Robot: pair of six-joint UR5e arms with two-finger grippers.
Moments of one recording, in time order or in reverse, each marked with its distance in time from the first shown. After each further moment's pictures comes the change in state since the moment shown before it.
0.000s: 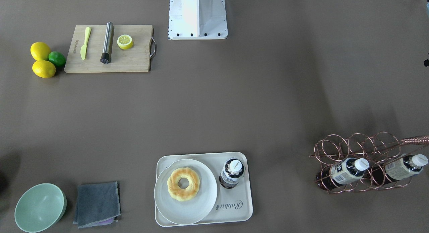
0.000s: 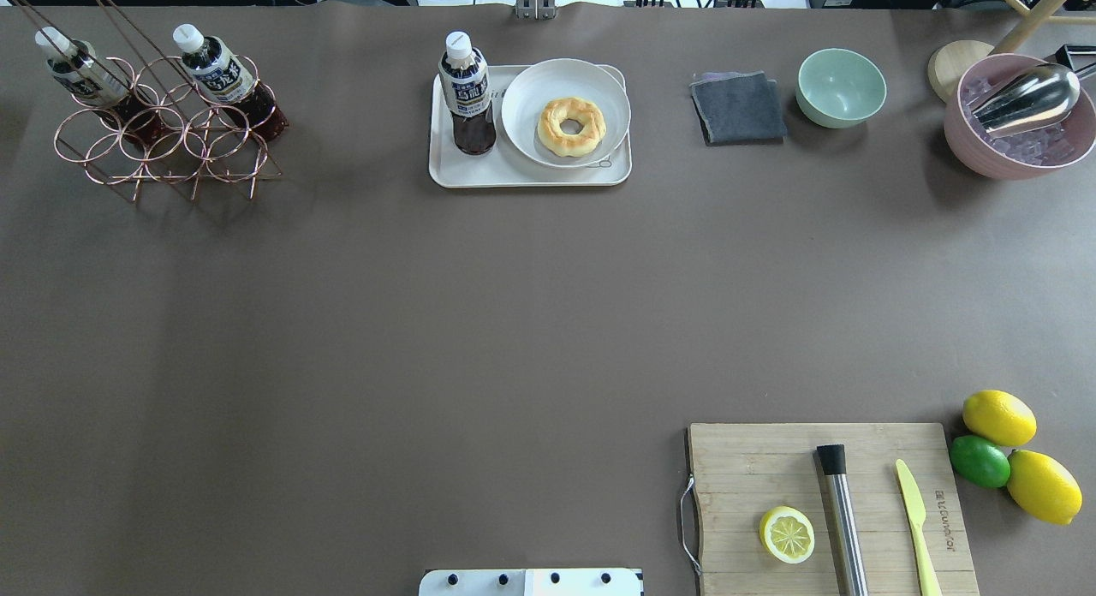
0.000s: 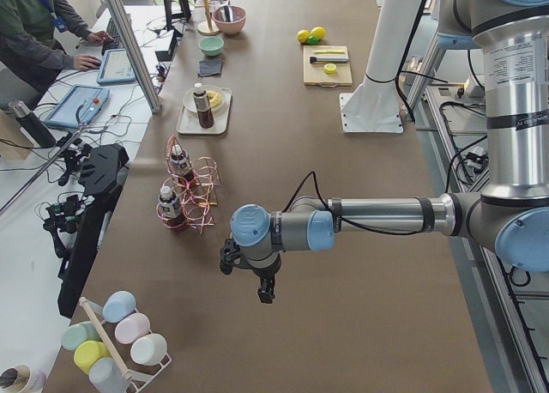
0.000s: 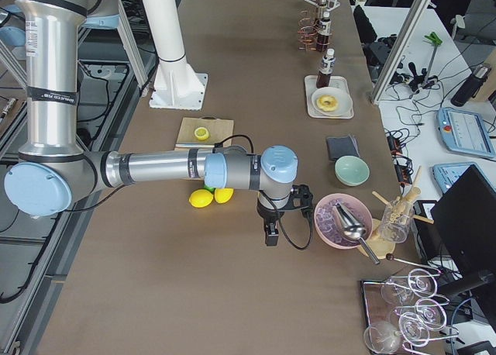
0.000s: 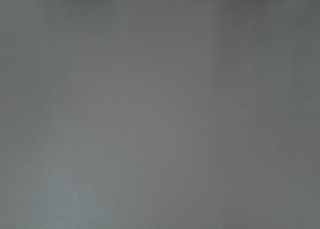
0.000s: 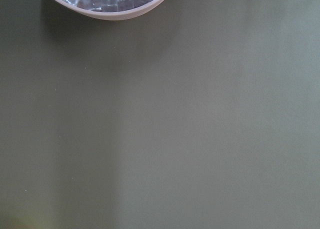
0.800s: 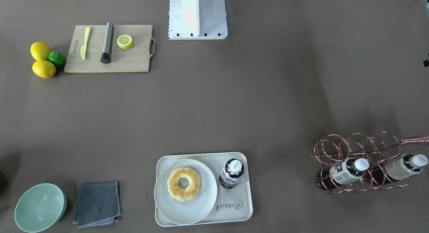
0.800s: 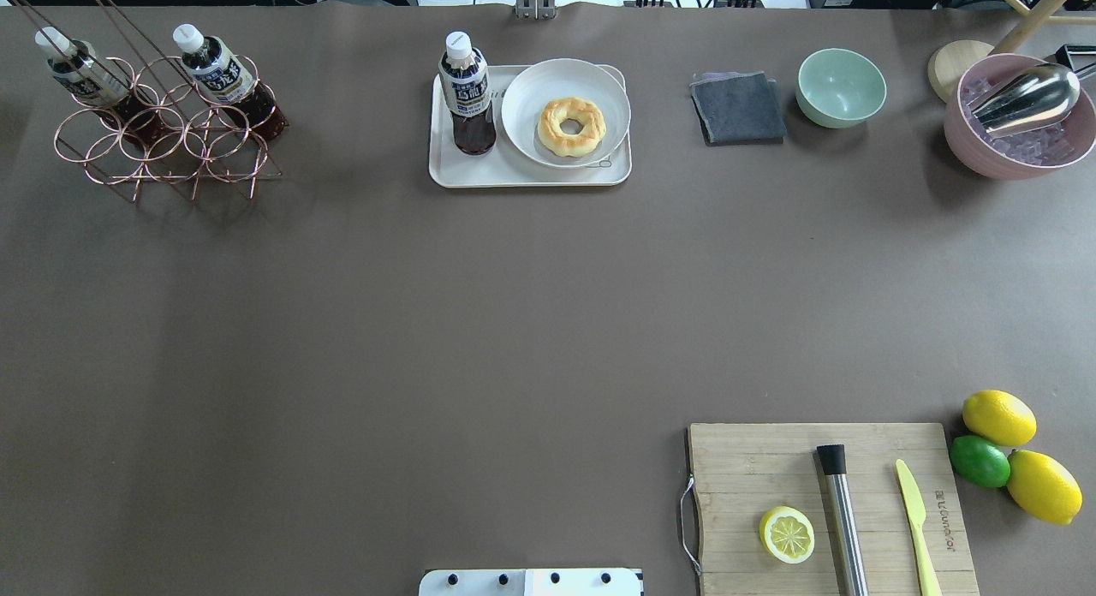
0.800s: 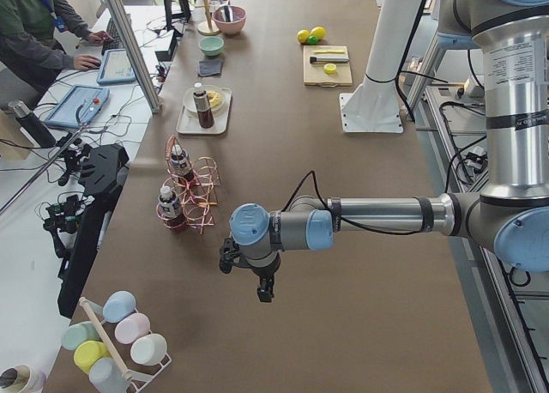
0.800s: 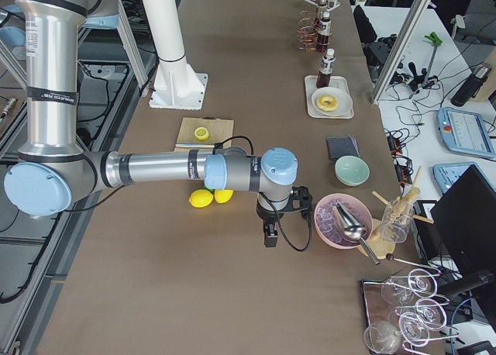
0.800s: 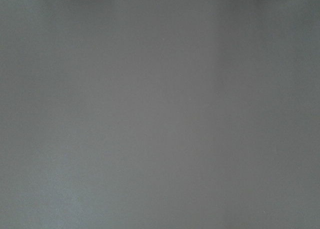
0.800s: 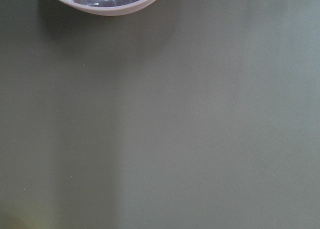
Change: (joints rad) left arm 0.003 -0.003 0.001 -0.001 -0.002 -0.001; right arm -0.001 -0.001 -0.008 -0.001 0.003 0.000
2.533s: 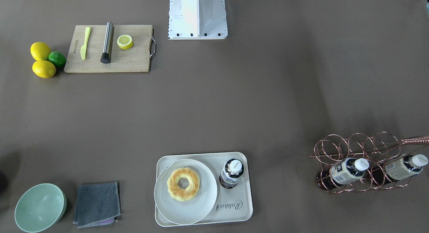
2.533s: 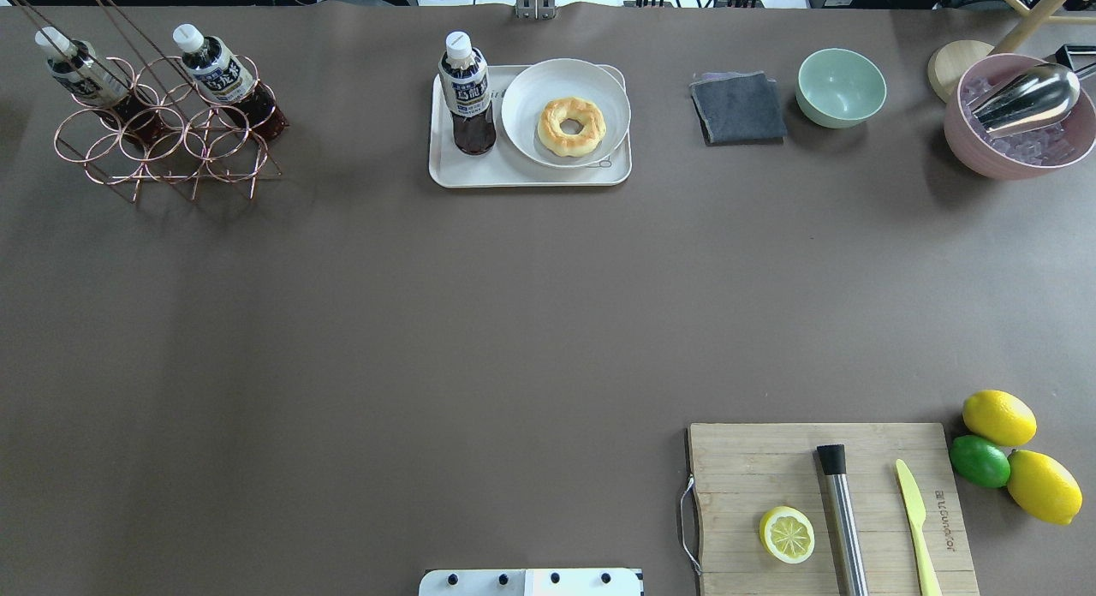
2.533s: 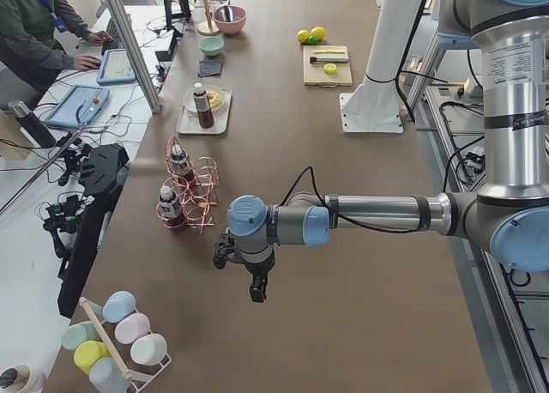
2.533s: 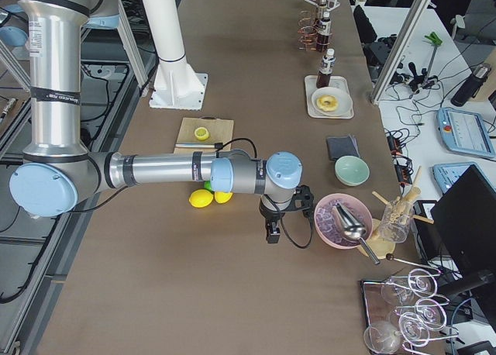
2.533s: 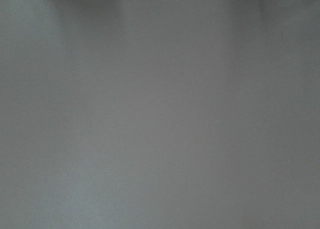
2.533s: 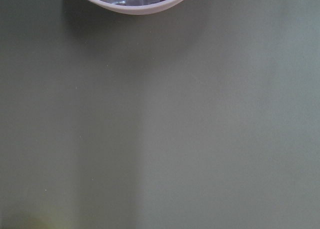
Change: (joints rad) left arm 0.001 -0.014 -0.011 -0.028 0.074 -0.001; right arm -0.031 0.016 -0.037 0.020 0.064 -0.002
